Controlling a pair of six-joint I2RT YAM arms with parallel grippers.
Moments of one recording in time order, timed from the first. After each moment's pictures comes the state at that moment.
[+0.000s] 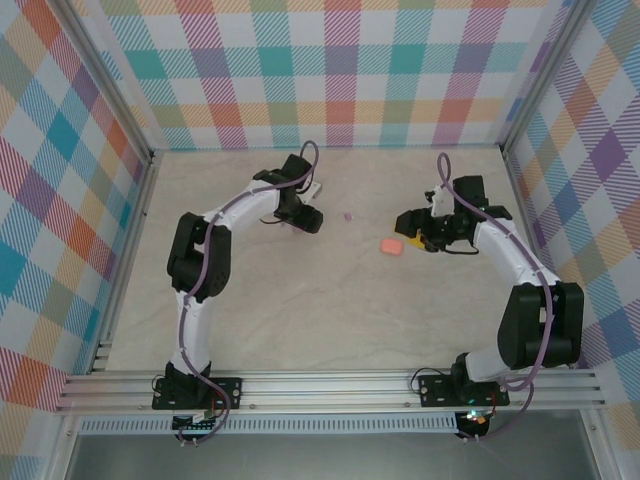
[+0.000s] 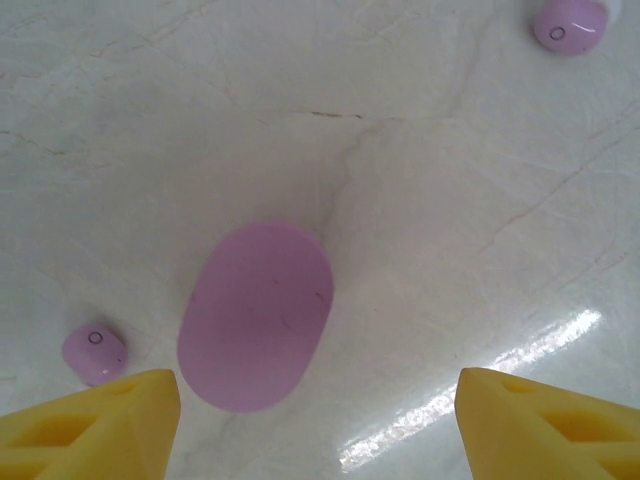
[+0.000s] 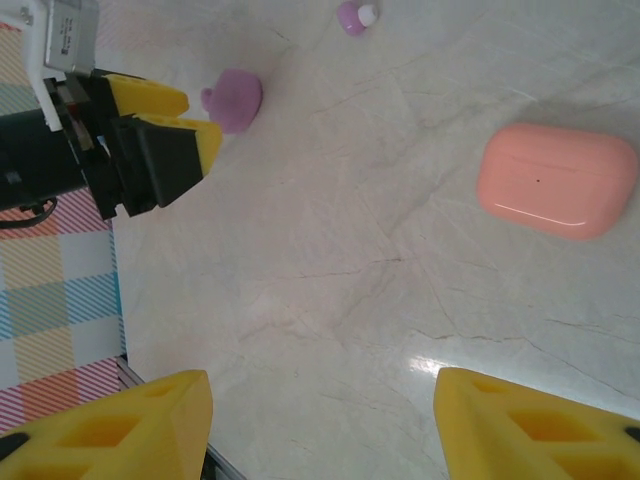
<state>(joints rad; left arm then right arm) -0.45 2.15 1.78 -0.82 0.06 0.03 0.06 1.46 1.07 -0.68 -0.74 0.38</state>
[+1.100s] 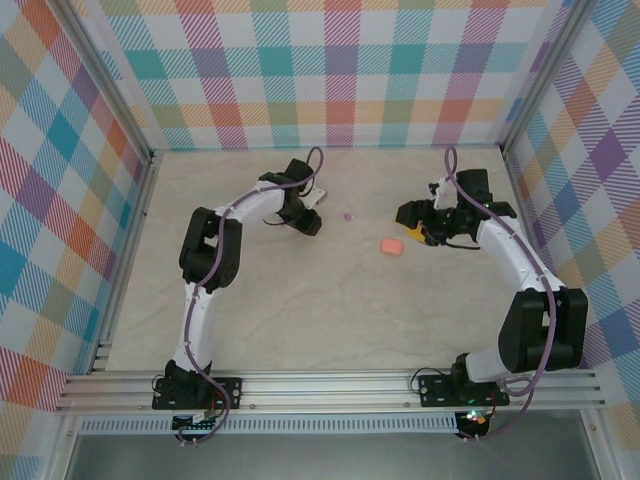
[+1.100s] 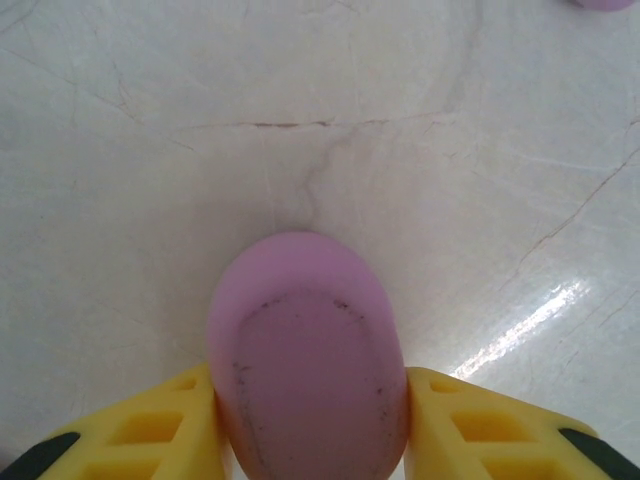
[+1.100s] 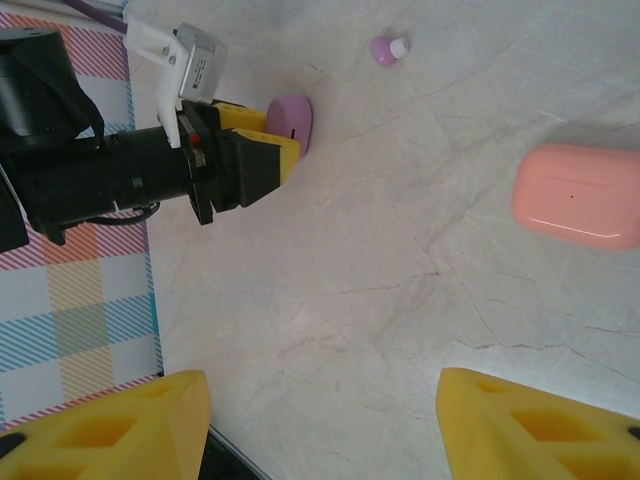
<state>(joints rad) -0.44 2.26 1.81 -0.79 0.17 0.13 0.06 1.44 1.12 -0.68 -0.75 0.48</state>
